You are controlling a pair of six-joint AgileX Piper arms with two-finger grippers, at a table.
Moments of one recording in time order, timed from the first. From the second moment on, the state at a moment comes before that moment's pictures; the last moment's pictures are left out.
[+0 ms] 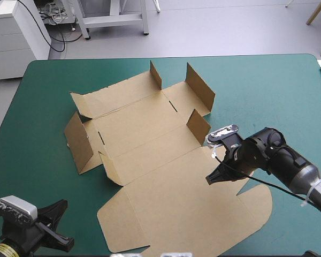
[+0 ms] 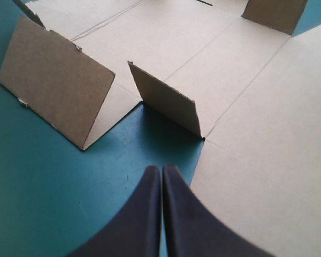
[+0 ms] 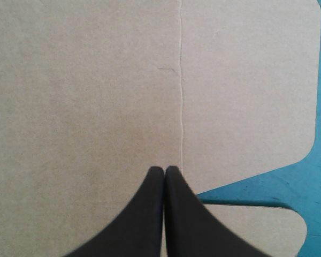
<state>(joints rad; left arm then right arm) -0.36 0.14 -0.49 -0.10 0.90 0.05 0.52 1.30 -1.01 0.00 1.03 0.01</state>
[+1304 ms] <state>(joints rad) -0.36 0.14 -0.49 -0.10 0.90 0.05 0.52 1.53 -1.48 -0.08 1.19 -0.05</state>
